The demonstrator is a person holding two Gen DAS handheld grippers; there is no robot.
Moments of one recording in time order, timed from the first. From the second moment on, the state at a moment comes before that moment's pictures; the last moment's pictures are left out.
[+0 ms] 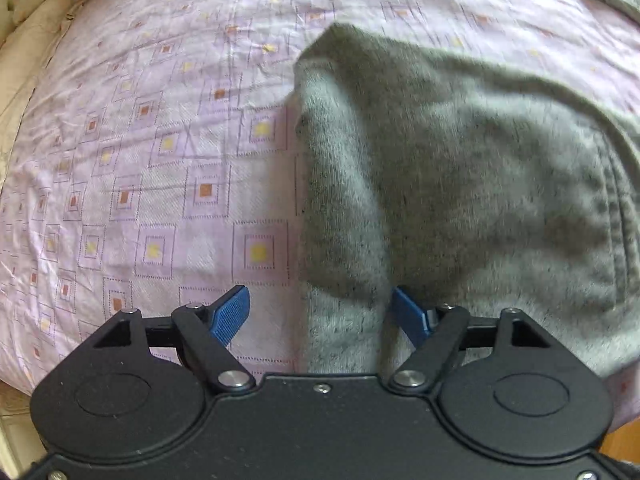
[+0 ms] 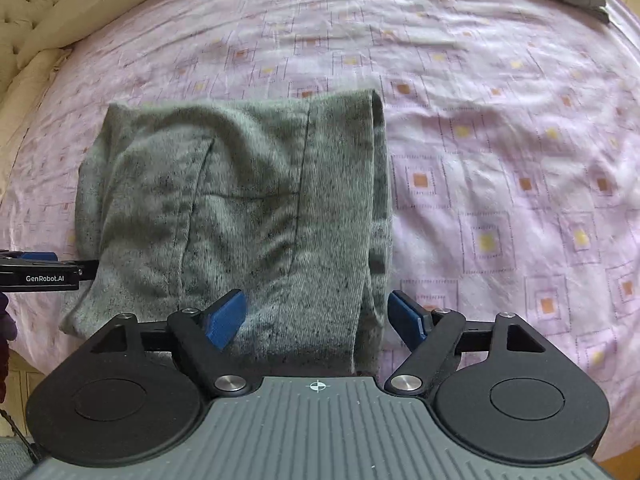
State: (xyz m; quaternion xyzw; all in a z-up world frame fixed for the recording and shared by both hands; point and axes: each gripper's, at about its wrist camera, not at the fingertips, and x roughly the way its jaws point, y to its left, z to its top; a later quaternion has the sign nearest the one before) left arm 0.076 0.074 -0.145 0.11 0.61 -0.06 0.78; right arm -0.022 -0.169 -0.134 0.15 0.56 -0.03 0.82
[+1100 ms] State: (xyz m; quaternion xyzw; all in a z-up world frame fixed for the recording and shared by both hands) left arm 0.080 0.097 -0.132 -0.05 0.59 -0.09 0.80; right arm 0.017 -0.204 -0.120 0.28 0.53 0.03 0.80
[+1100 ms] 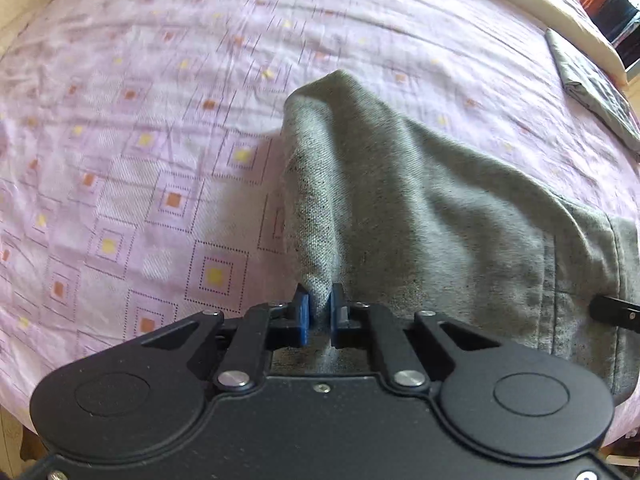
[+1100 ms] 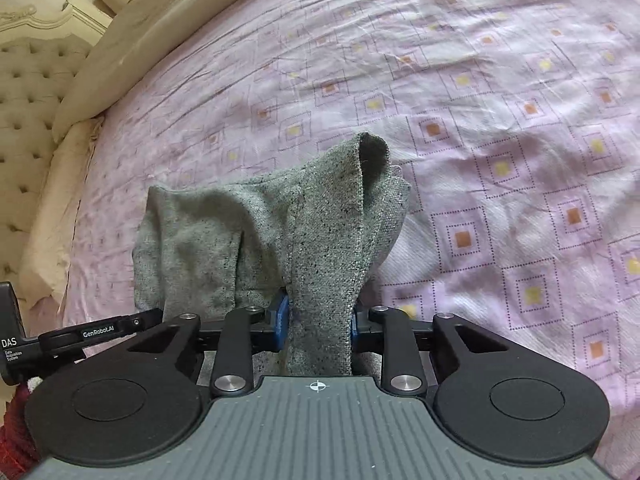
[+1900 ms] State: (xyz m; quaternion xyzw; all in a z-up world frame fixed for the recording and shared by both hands) left arm 0.234 0.251 -0.059 -0.05 0.56 0.04 0.83; right arm 0.231 -0.034 -0.051 0.16 0.50 0.01 0.85
